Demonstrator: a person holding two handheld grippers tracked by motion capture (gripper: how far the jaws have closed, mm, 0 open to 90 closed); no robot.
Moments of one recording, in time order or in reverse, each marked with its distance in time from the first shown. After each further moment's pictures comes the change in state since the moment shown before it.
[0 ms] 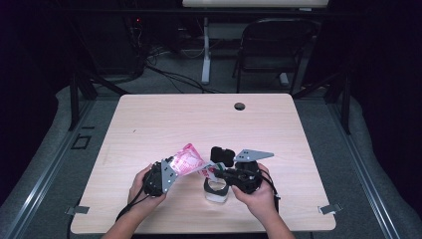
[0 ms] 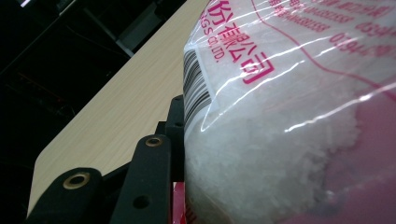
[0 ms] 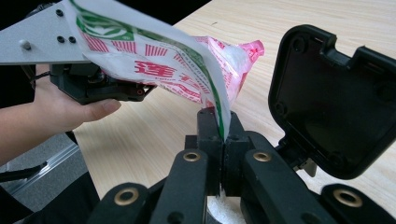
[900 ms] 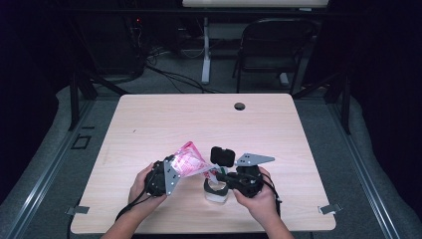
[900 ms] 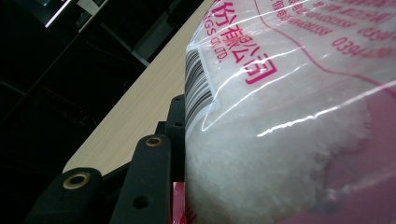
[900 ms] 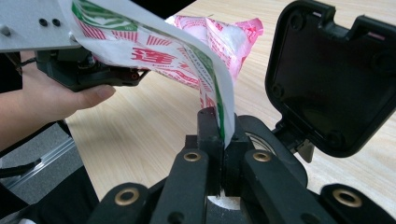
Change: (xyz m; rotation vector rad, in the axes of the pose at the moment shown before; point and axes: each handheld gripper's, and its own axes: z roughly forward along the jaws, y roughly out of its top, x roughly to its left) left arm -0.004 0.006 -0.003 -0.014 0.062 0.077; right arm 0.000 -0.011 -0.001 0.010 -0.016 -0.006
